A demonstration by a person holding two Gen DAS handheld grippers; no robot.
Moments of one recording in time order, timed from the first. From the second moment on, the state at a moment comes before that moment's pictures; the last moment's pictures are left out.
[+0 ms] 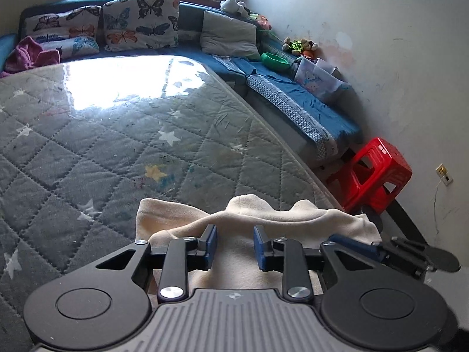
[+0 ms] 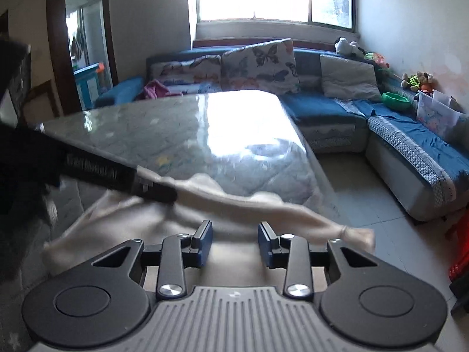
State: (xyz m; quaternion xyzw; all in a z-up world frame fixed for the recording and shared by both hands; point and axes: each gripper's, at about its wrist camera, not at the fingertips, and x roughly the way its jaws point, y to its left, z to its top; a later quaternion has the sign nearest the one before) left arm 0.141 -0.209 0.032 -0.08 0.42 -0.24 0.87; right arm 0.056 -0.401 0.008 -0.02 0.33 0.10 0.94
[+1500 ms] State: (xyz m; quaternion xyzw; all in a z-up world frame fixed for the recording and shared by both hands) left arm 0.034 -0.157 0.031 -0.10 0.41 -0.27 0.86; right arm -0.050 -0.412 0.004 0.00 0.29 0.04 0.96
